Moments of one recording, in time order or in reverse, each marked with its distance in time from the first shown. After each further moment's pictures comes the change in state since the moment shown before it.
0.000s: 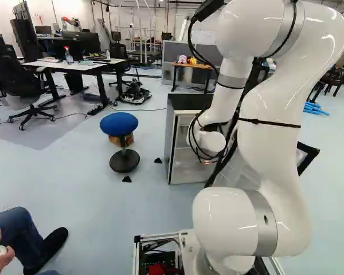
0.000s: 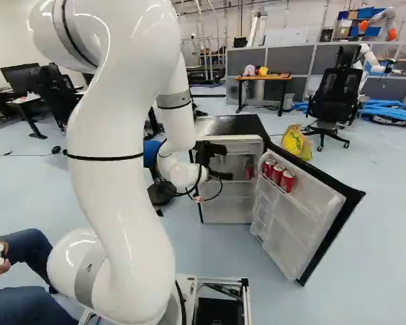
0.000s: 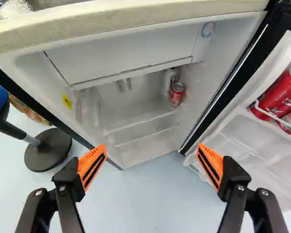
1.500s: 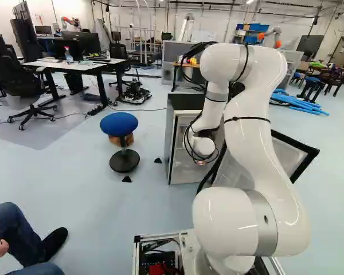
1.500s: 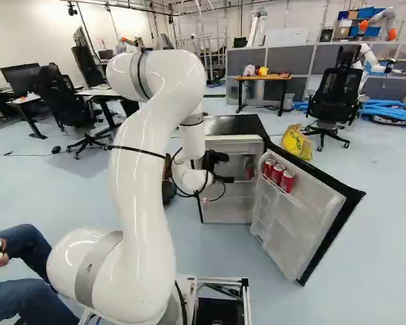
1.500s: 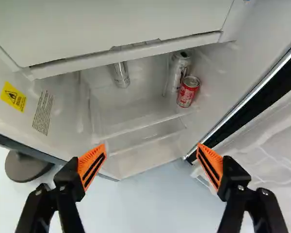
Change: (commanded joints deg) arm 0.9 -20.5 -15.9 2.3 5.5 0.0
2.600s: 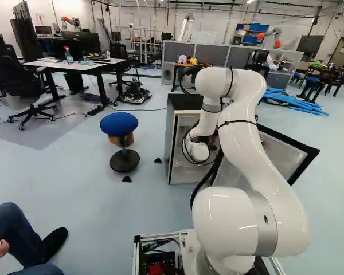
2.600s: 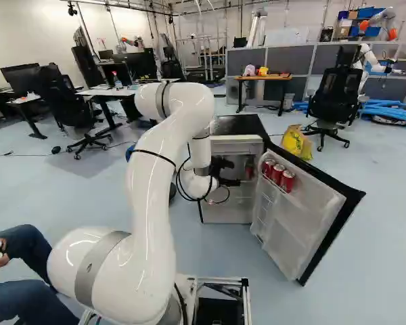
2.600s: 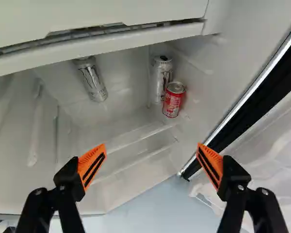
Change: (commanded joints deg) arm -0.8 -13.2 -11.3 6.6 8.4 0.0
